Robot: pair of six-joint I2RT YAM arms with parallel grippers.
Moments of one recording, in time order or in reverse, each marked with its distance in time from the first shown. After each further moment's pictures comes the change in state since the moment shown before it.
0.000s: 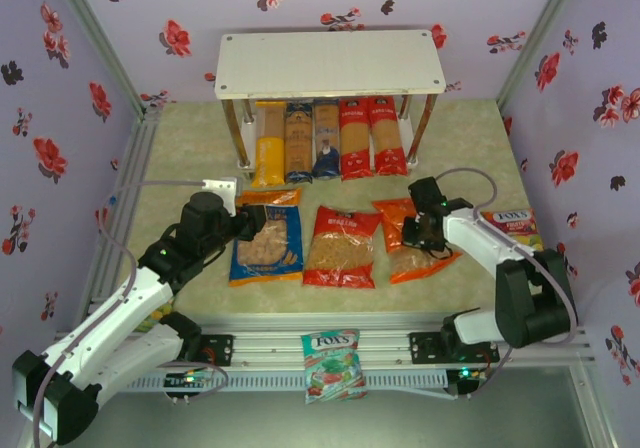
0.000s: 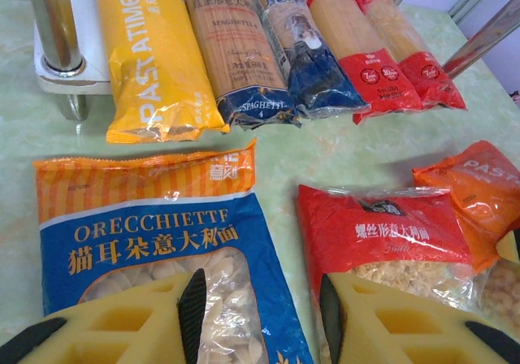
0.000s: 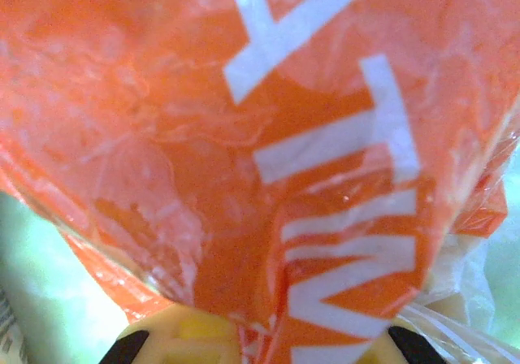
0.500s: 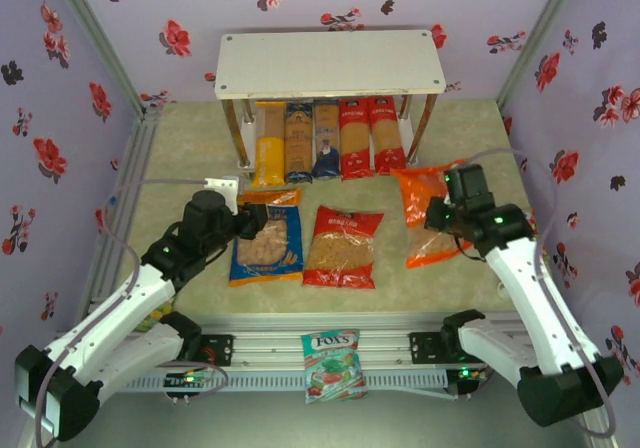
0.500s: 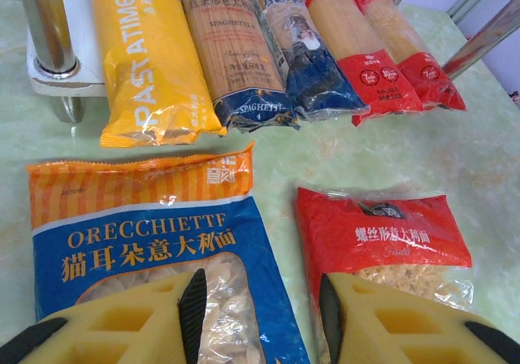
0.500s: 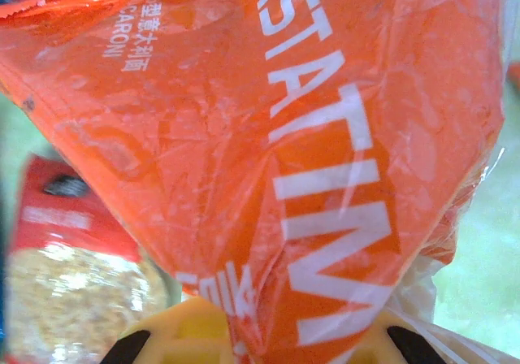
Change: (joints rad) left arm 0.000 0.028 0.000 0.023 0.003 0.000; right arm 0.000 -0.406 0.319 -0.327 0.080 -0.058
